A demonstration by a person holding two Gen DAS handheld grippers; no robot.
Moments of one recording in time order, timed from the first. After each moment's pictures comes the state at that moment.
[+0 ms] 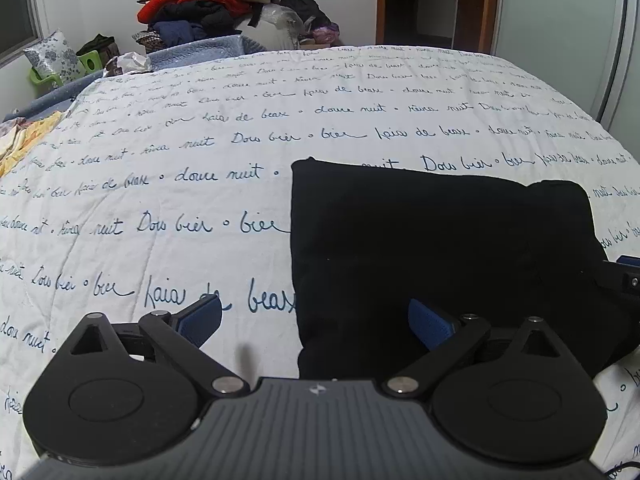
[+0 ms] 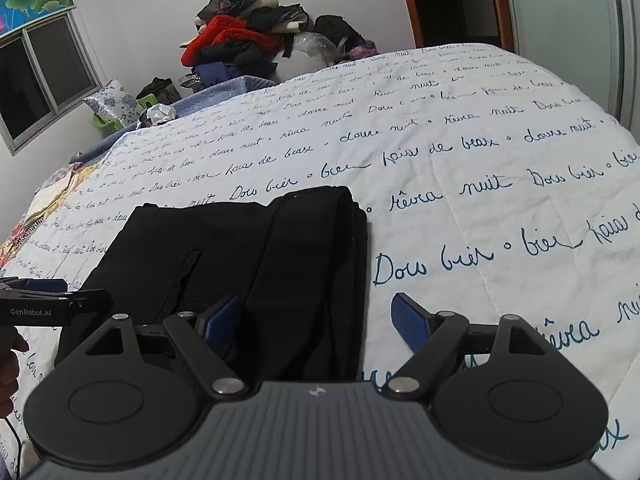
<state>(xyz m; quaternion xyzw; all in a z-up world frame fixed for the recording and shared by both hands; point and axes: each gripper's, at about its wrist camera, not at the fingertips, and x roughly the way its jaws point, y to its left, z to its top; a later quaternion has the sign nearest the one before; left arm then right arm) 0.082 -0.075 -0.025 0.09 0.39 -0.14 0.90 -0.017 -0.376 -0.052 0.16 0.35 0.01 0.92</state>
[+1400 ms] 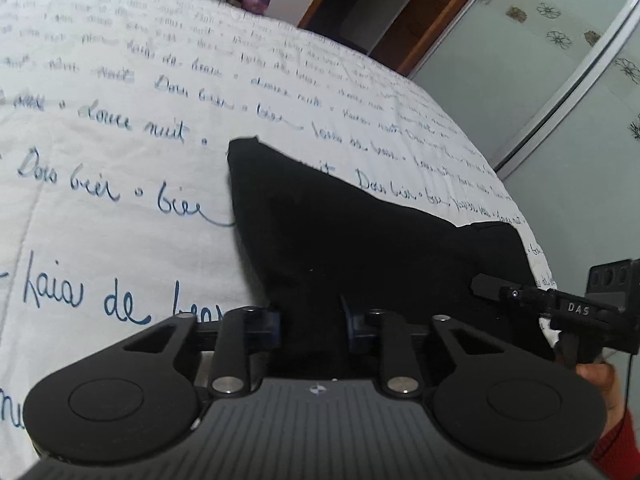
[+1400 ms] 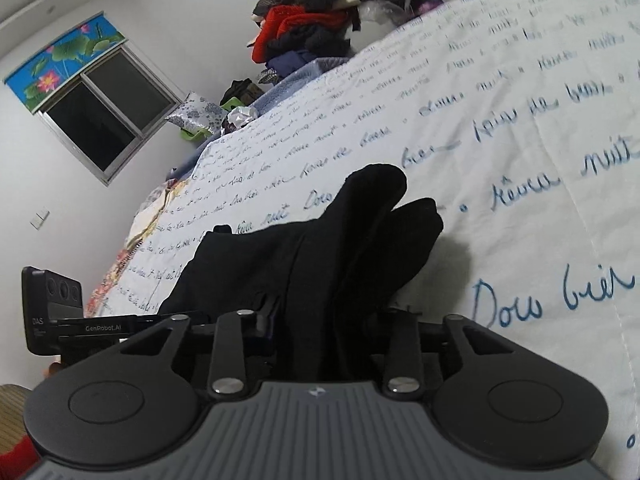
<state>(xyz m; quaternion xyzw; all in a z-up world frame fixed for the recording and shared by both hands) 0.134 -0.033 -0.050 -0.11 0.43 -0.31 0.84 0.033 -0.393 -0.063 0.28 0.34 0.17 0.88</state>
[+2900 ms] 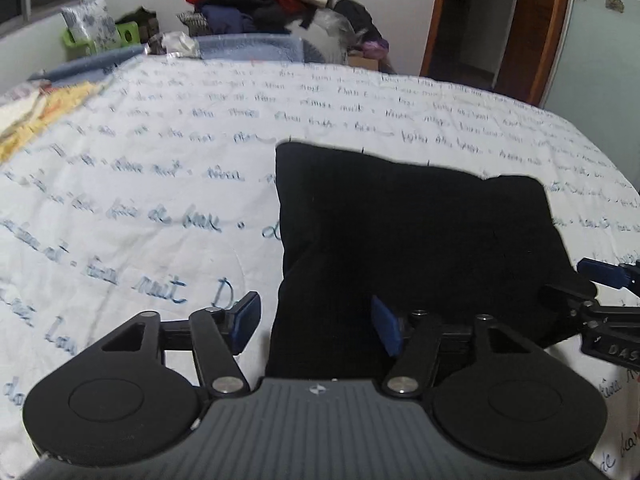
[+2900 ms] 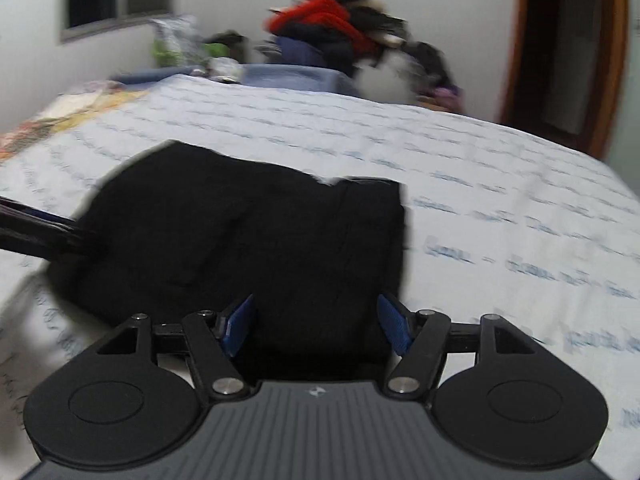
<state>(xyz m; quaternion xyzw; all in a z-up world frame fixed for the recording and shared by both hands) 0.175 -0.001 -0.006 0.02 0.39 -0.09 0.92 0.123 -0.260 -0.040 -0.01 0.32 0.06 0.94</state>
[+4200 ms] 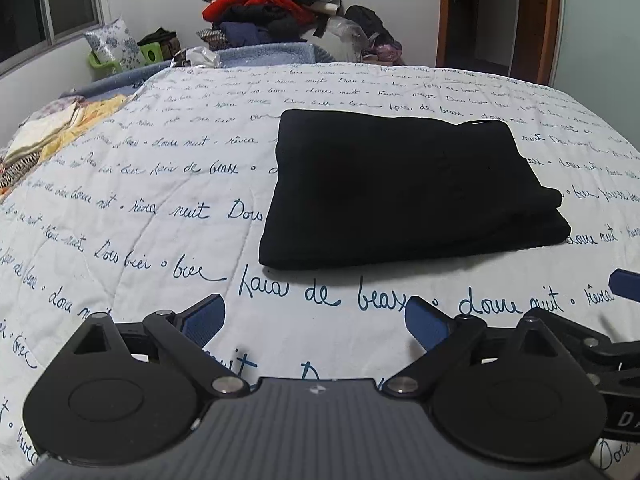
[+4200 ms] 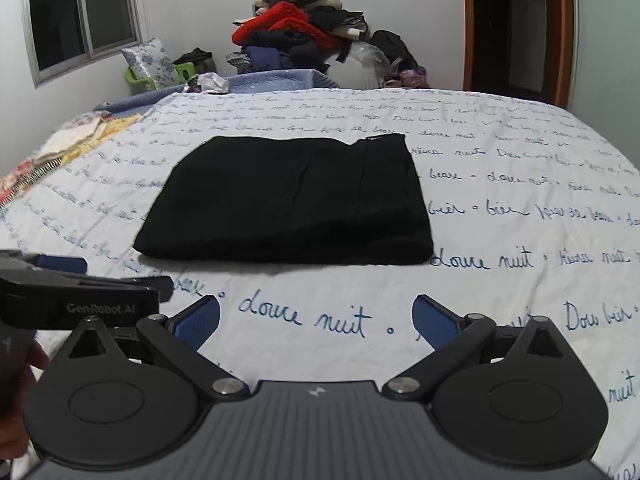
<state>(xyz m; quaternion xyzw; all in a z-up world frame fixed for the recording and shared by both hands) 0.077 -0.021 -0.016 0.06 0.37 -0.05 0.92 0.018 -0.208 -0.032 0.04 0.33 0.02 0.94</state>
